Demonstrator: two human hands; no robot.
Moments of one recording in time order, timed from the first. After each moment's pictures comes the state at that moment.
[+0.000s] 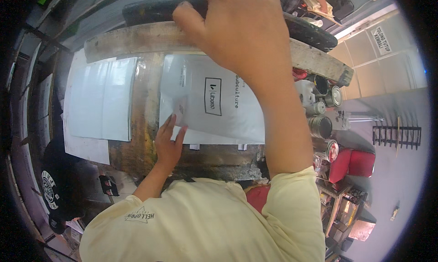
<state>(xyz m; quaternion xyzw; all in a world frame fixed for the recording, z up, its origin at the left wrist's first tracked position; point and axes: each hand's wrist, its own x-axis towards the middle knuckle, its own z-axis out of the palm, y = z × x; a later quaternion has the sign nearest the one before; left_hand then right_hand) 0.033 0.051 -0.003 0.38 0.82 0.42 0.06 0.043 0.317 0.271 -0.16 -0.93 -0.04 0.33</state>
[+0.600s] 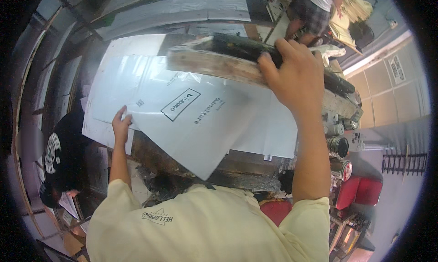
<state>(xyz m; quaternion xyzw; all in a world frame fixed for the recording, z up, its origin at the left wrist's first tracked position) -0.215 -0.171 -0.057 0.07 0.80 0.59 0.08 0.070 0.269 0.246 -0.21 -0.94 -0.02 0.28</state>
